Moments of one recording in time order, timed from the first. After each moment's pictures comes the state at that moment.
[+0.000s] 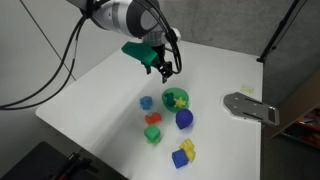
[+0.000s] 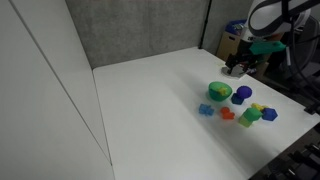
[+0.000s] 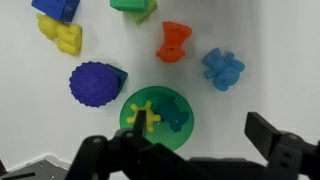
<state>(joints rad) -0.04 0.36 -0.09 -1.96 0.02 2.28 0.13</state>
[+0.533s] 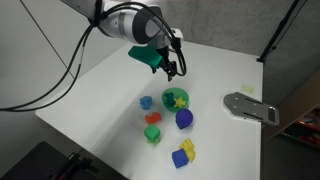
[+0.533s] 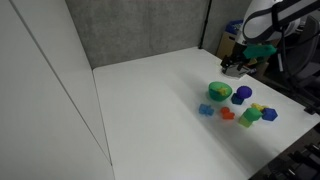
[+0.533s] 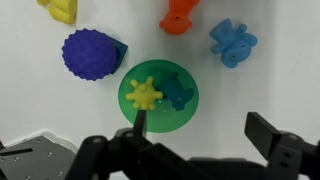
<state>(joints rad) -0.04 0.43 -0.09 -1.92 -0.01 2.41 0.13</state>
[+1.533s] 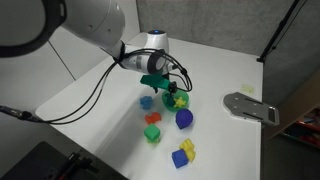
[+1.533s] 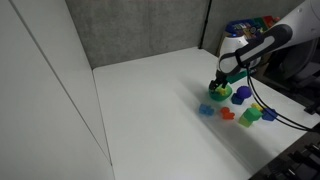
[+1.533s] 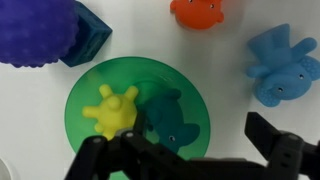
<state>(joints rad) -0.03 0.84 -0.08 -1.67 -0.07 2.48 -0.02</state>
